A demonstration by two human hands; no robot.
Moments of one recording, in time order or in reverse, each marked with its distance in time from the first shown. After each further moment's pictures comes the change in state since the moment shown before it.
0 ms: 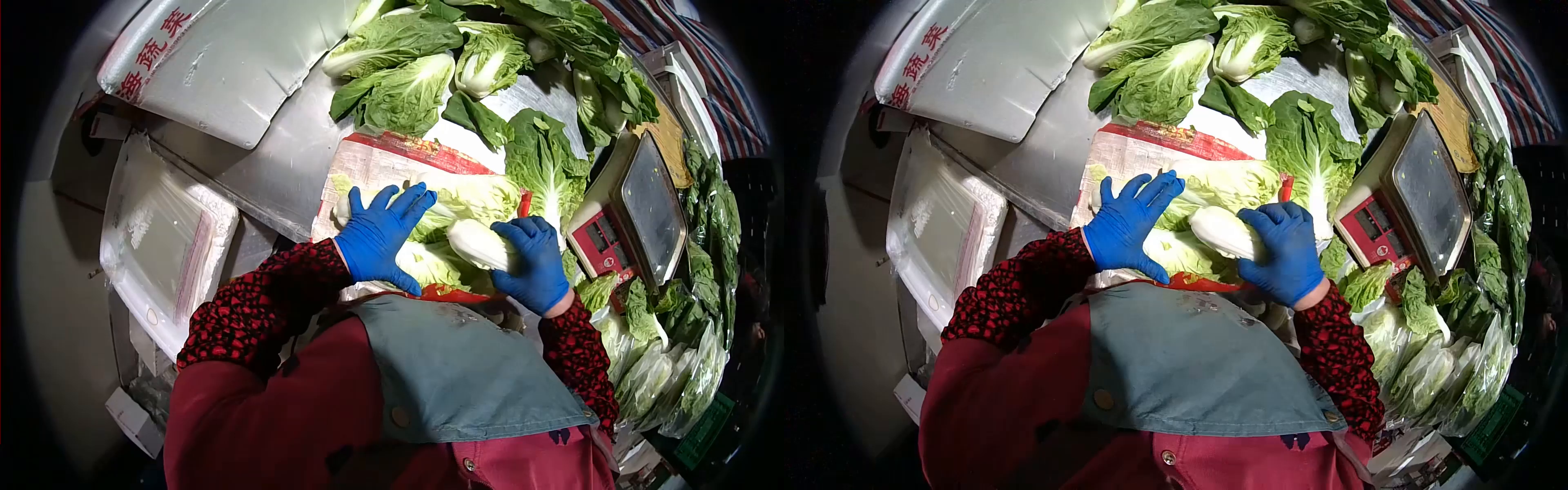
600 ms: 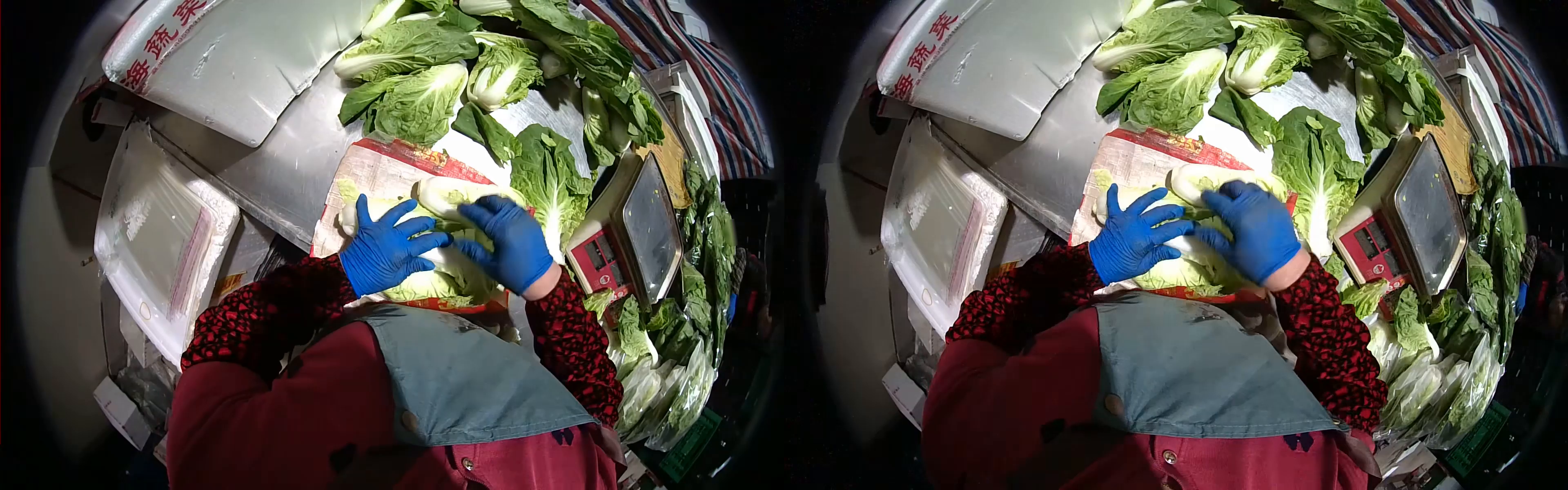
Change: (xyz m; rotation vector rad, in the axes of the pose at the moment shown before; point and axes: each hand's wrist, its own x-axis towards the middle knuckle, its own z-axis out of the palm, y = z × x) left_hand -0.001 -0.006 0.041 0.025 0.458 0.145; right_hand 0.065 -0.013 0.007 0.037 -0.146 -0.149
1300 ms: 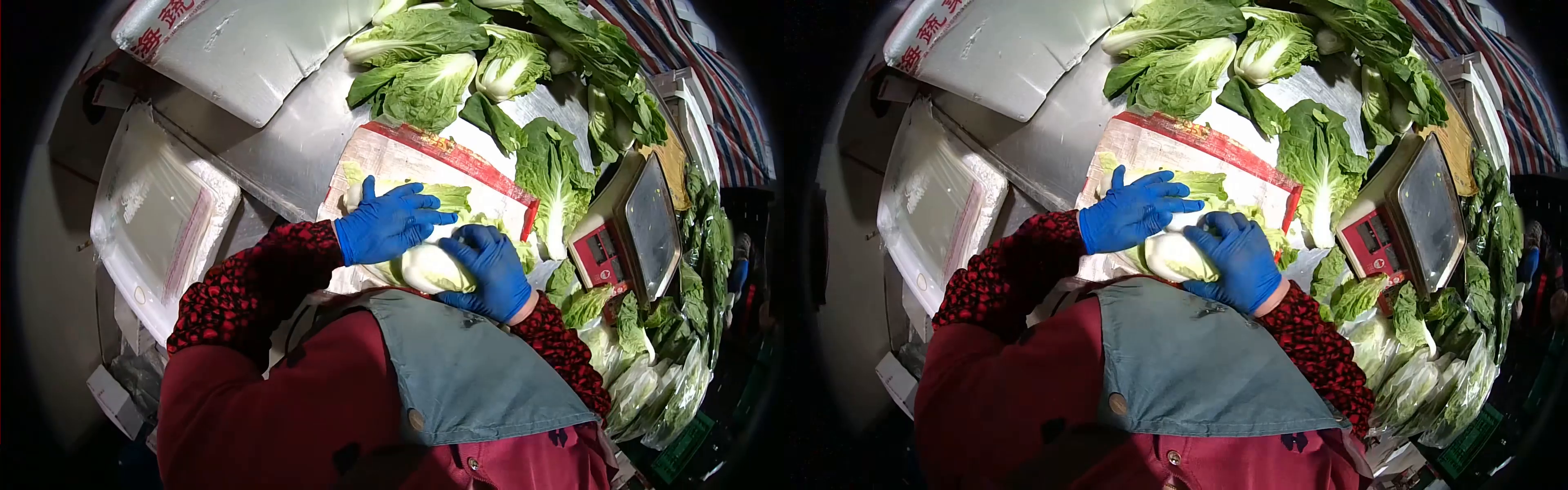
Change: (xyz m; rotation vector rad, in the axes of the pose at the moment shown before) left_hand 0.008 -0.023 -0.009 -0.581 -0.290 -0.065; right_hand -0.035 -0.031 0.031 0.061 -0.011 -0.102
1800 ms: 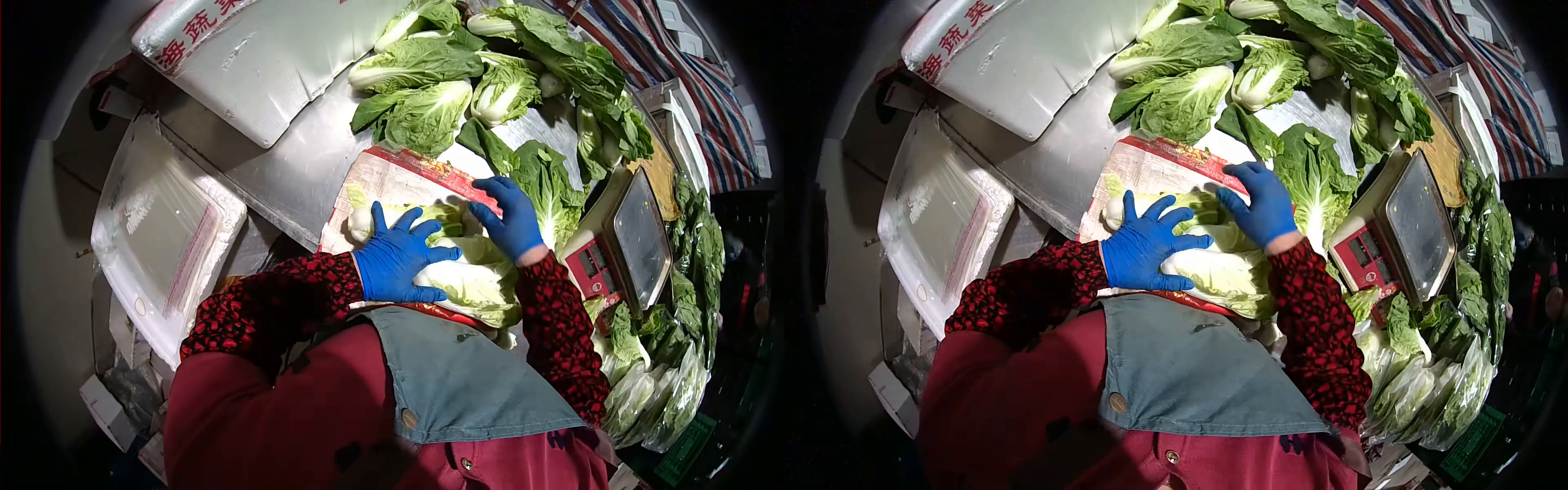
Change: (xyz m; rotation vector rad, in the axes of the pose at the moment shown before) left_hand -0.005 0.039 0.005 0.488 -0.034 -0.036; right_hand 0.051 0.070 -0.013 0.083 0.321 0.224
